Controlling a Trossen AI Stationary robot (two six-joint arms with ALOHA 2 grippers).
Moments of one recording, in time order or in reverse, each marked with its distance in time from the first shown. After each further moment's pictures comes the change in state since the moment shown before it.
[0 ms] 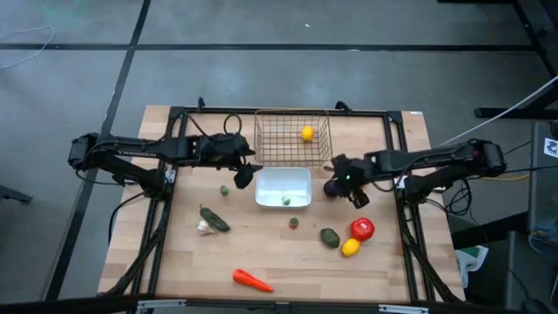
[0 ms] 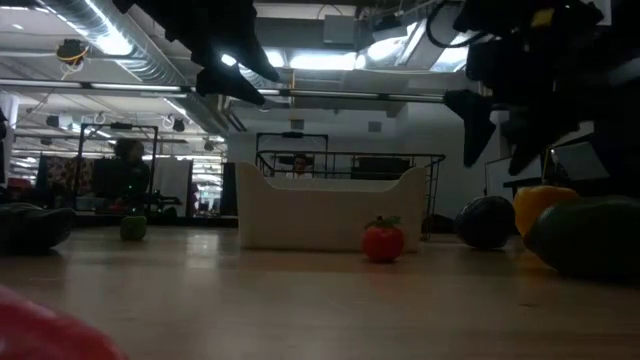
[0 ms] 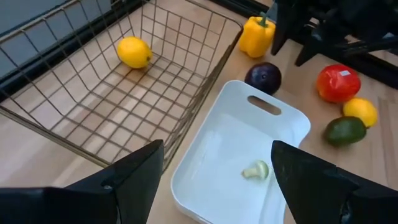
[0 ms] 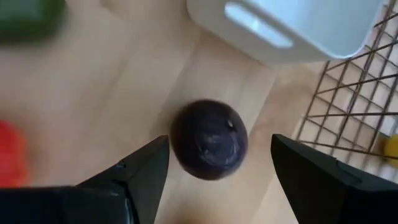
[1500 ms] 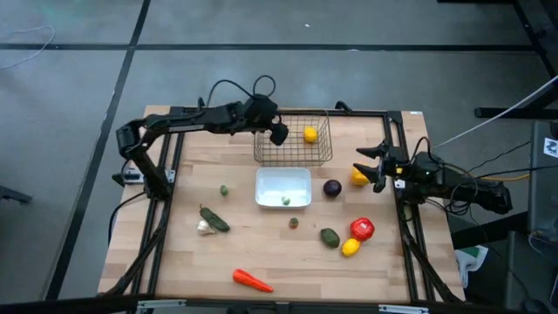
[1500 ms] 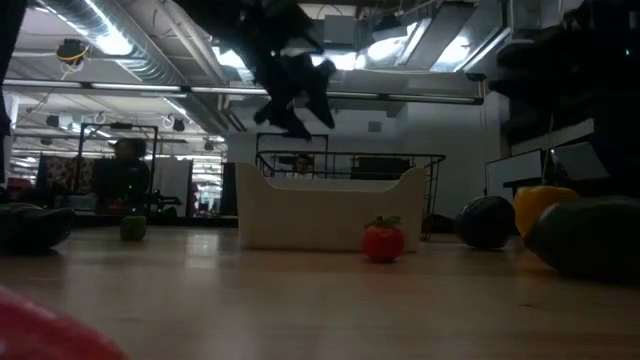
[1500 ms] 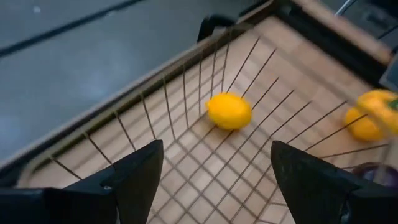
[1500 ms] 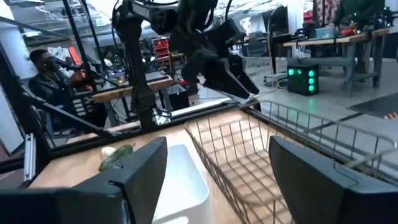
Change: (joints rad) left arm 0.316 0.483 0.425 -0.006 0.005 0.013; right arm -0.172 -1.127 -0.645 0.713 0.058 0.716
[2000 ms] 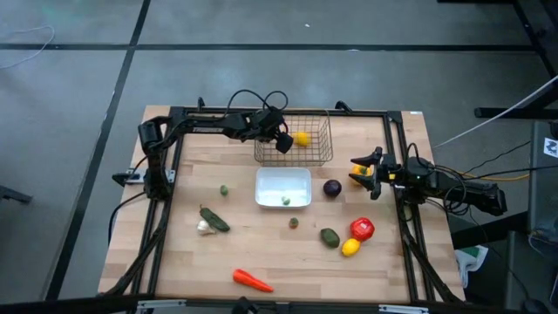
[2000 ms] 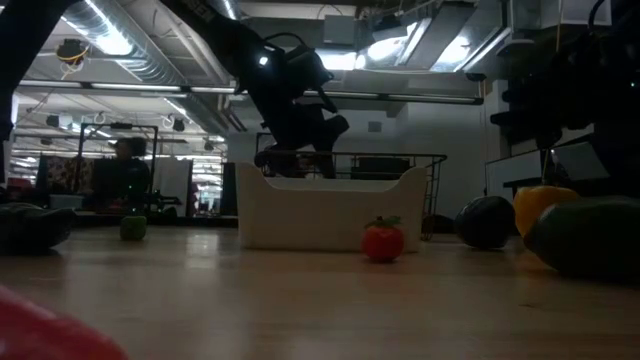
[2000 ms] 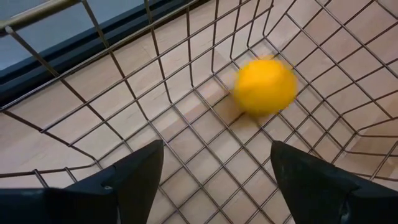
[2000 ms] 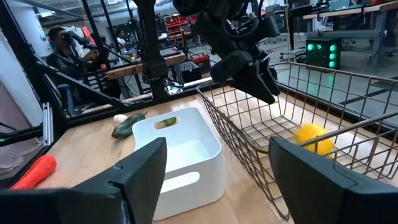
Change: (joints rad) left arm 0.003 0.206 0.001 0.000 -0.008 -0.103; right arm 0.000 -0.095 -0.131 -0.043 -0.079 0.041
